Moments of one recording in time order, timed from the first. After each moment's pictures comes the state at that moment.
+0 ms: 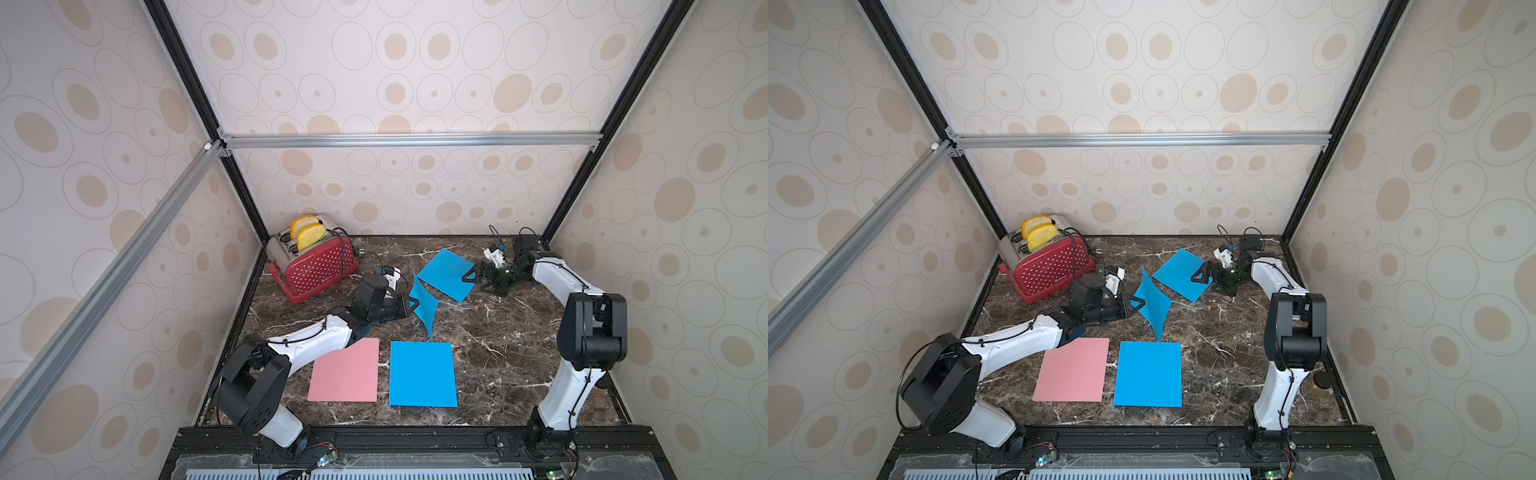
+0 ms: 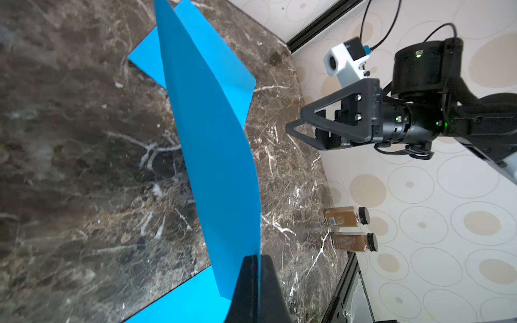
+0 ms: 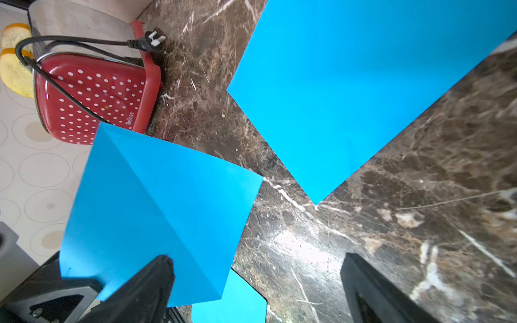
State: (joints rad) left arm -0.66 1.53 0.87 0.13 0.30 -0.80; right arm 0.09 1.90 1.43 -0.74 -0.74 0.16
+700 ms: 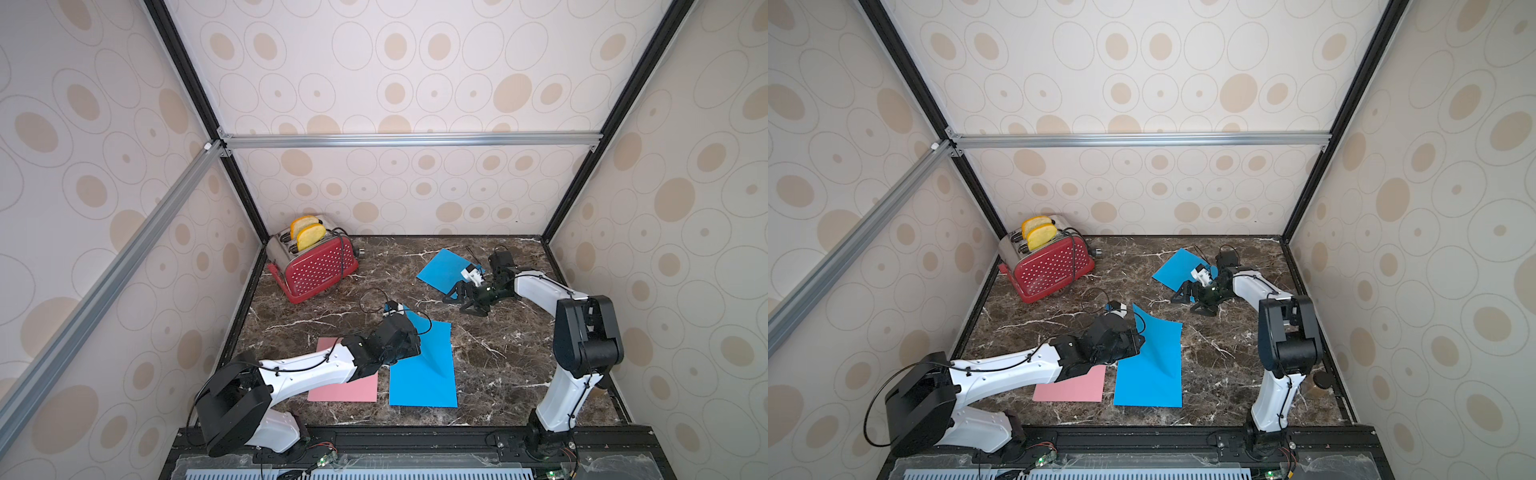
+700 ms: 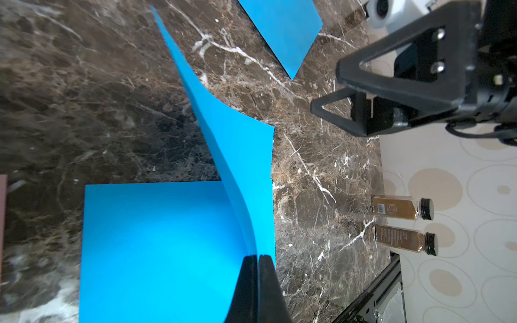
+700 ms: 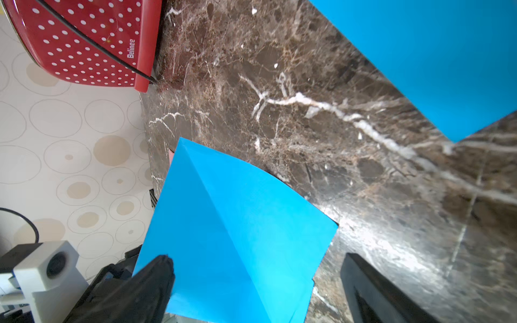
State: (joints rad) left arm -0.96 1.39 0.79 -0.11 -0.11 -1.05; right arm 0.23 1.83 1.25 -0.70 -0.81 0.21
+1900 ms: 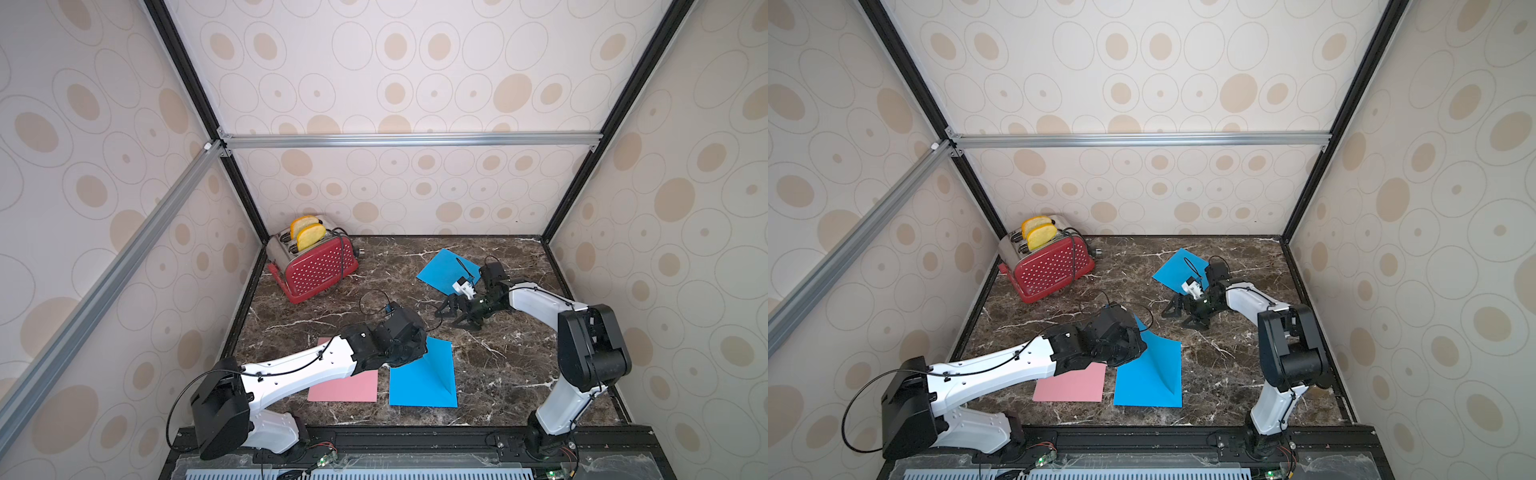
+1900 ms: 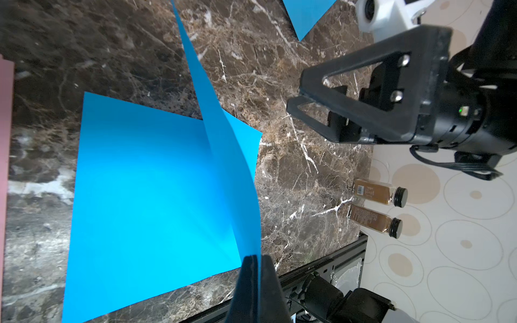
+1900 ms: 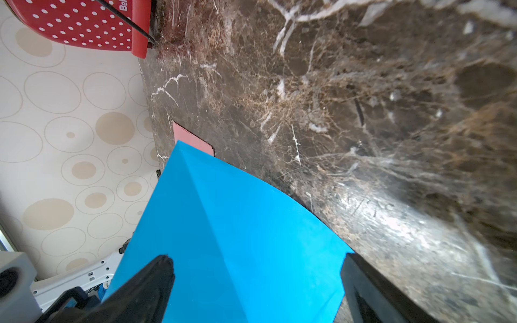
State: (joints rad) left arm -1.03 1.38 1.00 -0.47 -0.03 -1.26; right arm 0.32 1.75 1.12 -0.64 -0.83 0.30
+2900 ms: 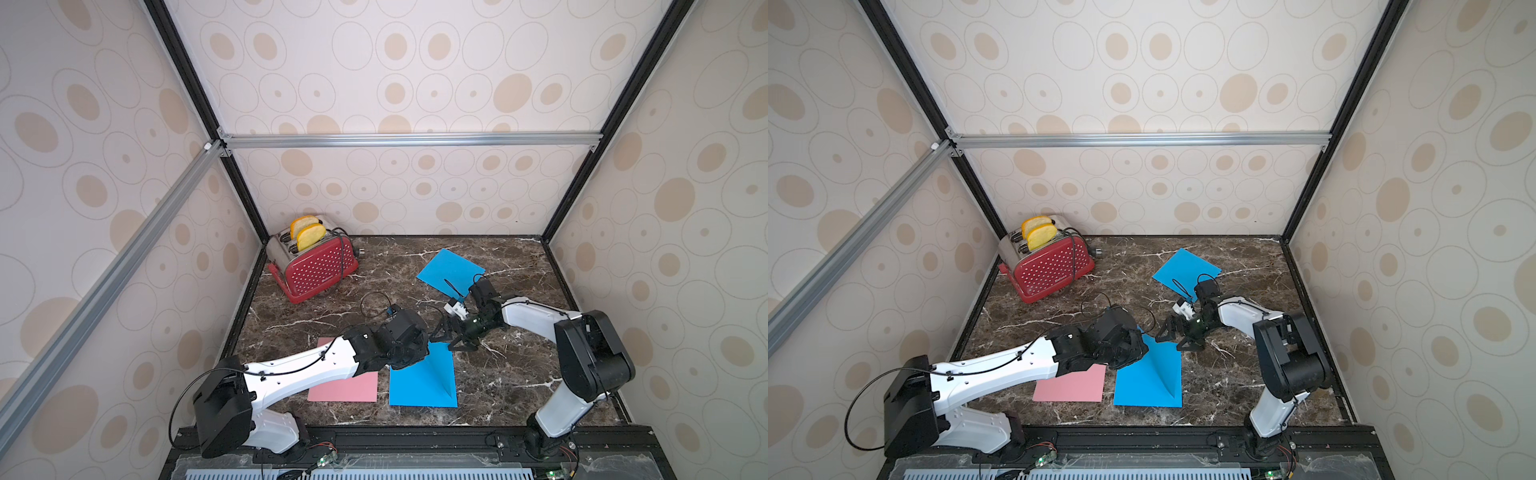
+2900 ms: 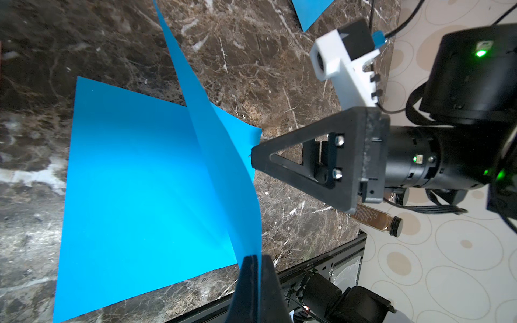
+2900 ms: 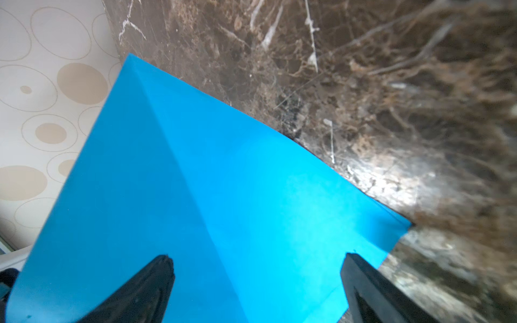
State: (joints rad) left arm -1.04 1.39 1.00 -0.47 -0.03 -1.29; right arm 0.42 1.70 0.94 -0.62 -0.82 0.30
